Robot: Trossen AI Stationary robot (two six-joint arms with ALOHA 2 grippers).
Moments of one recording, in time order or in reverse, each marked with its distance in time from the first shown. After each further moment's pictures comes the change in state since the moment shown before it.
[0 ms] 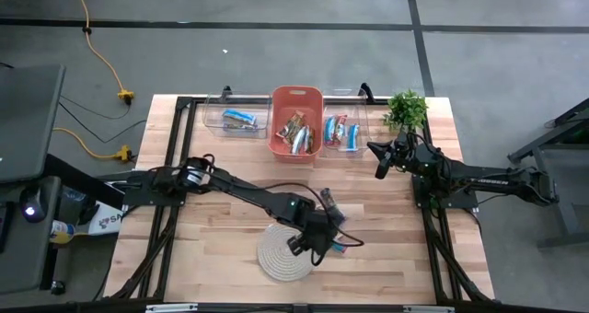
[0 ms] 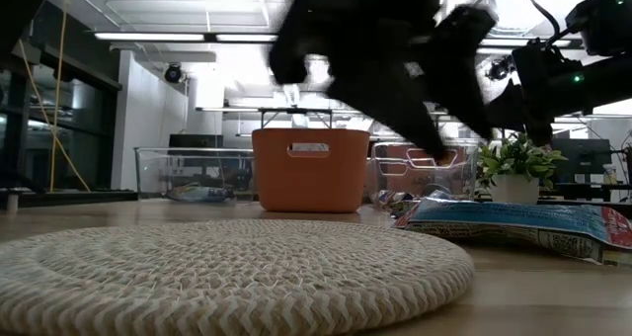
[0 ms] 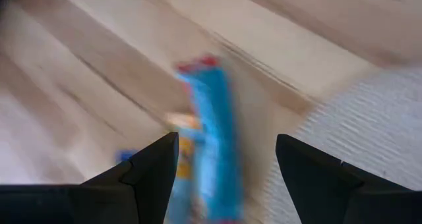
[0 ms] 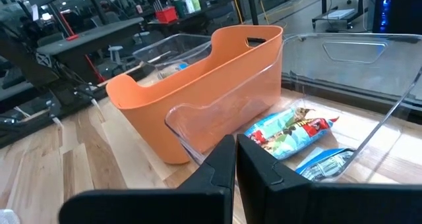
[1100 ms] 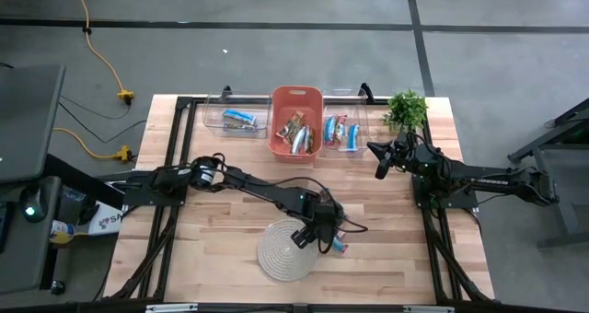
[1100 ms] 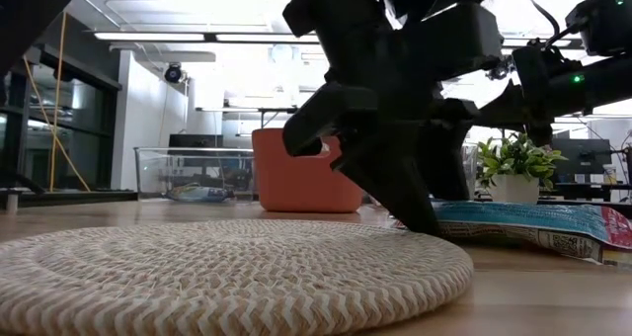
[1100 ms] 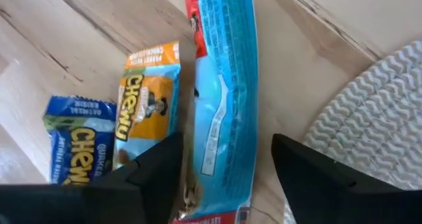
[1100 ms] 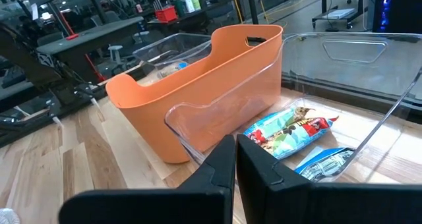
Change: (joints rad) left arm 0.074 0.092 -0.002 0.005 0.061 -0.094; right arm 0.000 0.001 0.000 -0.002 0.000 0.000
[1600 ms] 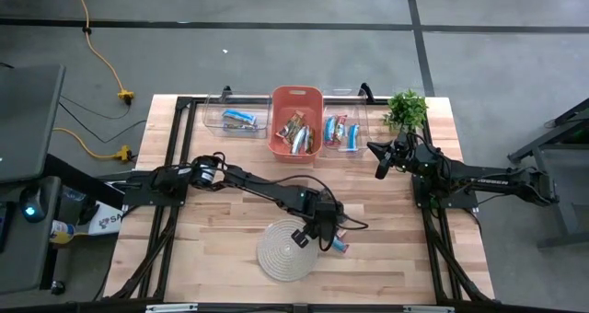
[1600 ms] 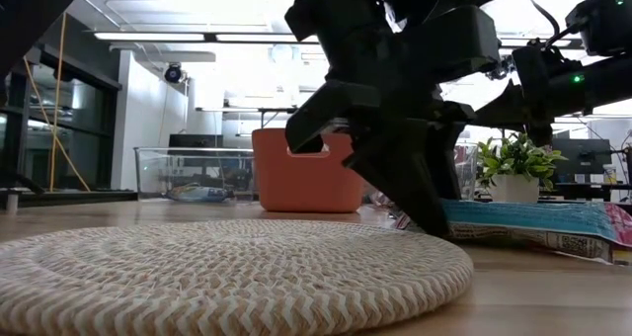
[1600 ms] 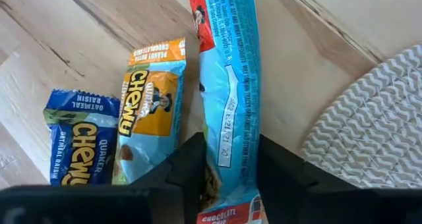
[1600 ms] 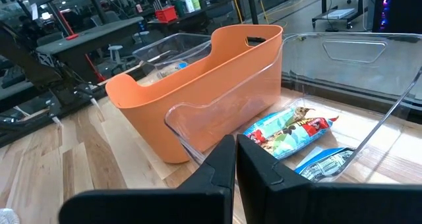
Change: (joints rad) left arm 0.009 0.000 0.000 -0.001 0.026 -0.023; right arm 0.000 0.000 0.000 0.000 0.001 0.000
